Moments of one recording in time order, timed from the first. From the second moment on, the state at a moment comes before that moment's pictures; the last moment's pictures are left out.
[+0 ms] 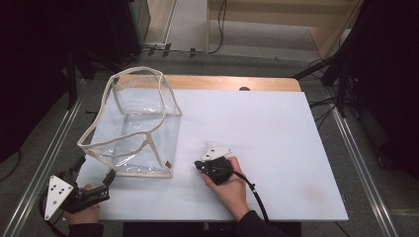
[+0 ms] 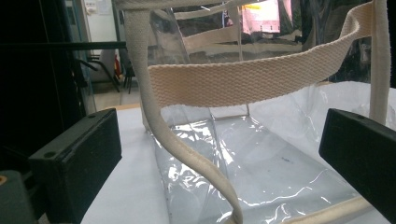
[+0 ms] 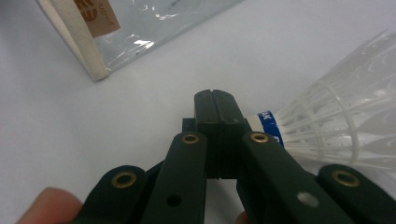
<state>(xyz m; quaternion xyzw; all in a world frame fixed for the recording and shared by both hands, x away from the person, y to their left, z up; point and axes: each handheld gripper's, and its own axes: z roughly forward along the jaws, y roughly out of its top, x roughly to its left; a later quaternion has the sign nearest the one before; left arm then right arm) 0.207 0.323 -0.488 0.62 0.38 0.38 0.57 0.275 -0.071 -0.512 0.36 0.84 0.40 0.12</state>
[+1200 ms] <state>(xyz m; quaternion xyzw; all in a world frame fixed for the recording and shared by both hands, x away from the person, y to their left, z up) 0.207 0.322 -0.488 0.62 0.38 0.38 0.57 0.269 -0.125 -0.515 0.40 0.82 0.38 0.14</state>
